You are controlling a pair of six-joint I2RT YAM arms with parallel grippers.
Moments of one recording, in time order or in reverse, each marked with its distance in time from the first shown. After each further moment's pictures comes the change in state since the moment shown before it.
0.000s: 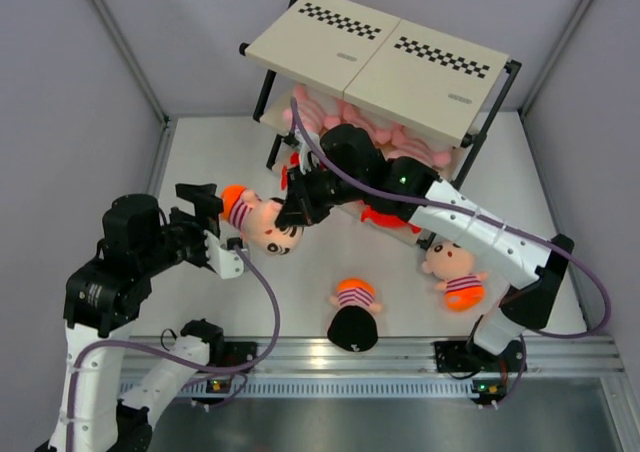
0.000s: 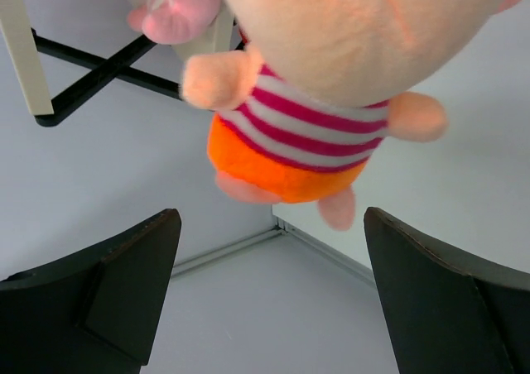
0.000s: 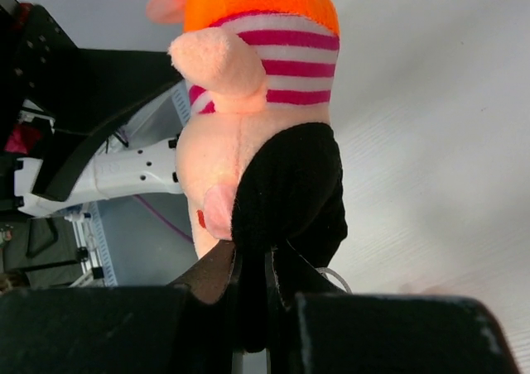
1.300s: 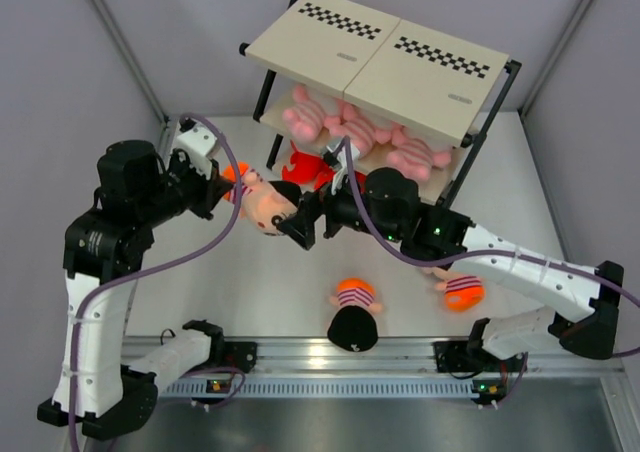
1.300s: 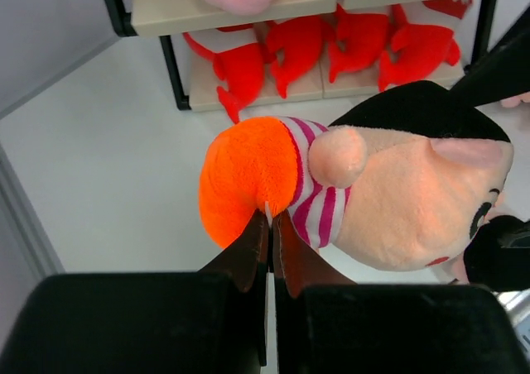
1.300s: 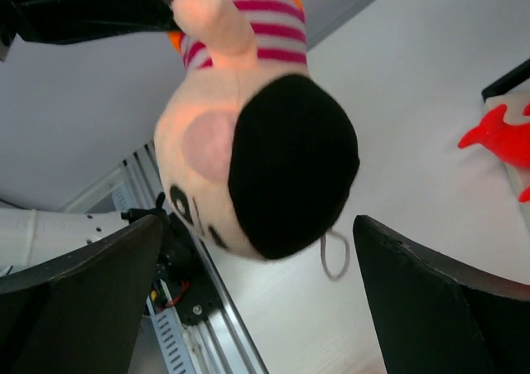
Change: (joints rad) left arm 0.021 0.235 0.267 0.081 -0.030 -1.207; right arm 0.106 -0.329 -0.463 0.478 0.374 -0.098
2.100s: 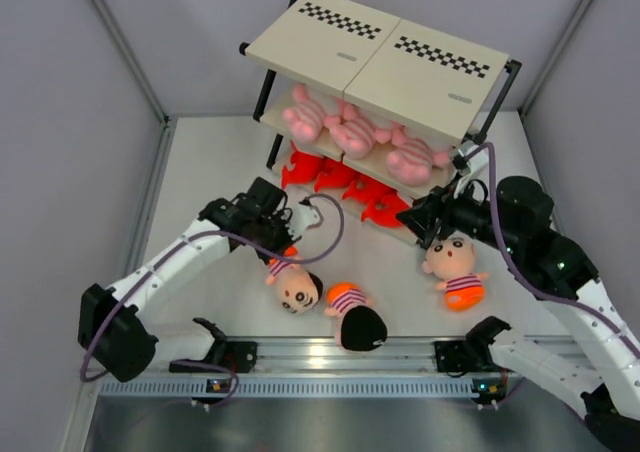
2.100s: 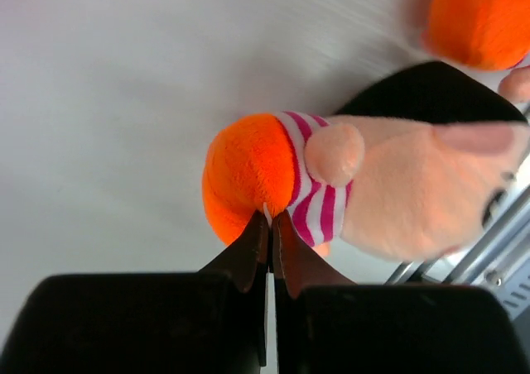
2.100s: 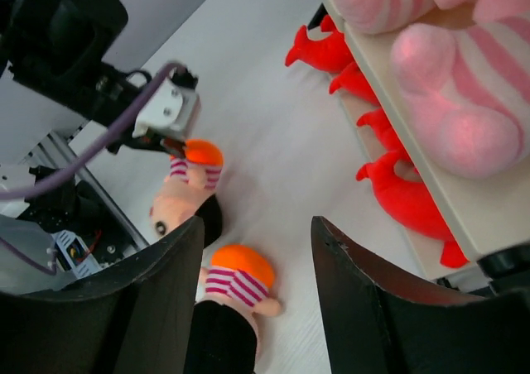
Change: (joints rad) left arm -0.395 0.274 -0.629 0.172 -0.074 0.262; right arm -0.553 -0.525 -0.224 -0.389 -0.270 -0.097
